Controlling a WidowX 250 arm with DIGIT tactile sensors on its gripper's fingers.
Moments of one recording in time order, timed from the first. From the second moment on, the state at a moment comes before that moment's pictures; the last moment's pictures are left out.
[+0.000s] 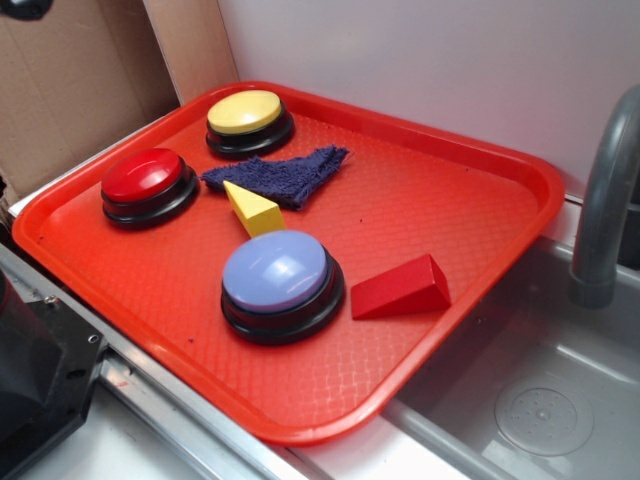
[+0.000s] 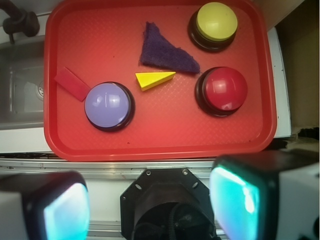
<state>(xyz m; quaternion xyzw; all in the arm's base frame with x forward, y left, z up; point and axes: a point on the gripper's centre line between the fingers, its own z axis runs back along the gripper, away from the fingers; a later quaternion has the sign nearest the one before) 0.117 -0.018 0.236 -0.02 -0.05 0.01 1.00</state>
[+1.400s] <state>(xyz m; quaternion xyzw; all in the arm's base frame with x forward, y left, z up) 0.196 0.004 0.112 -0.01 -0.04 0.45 0.89</state>
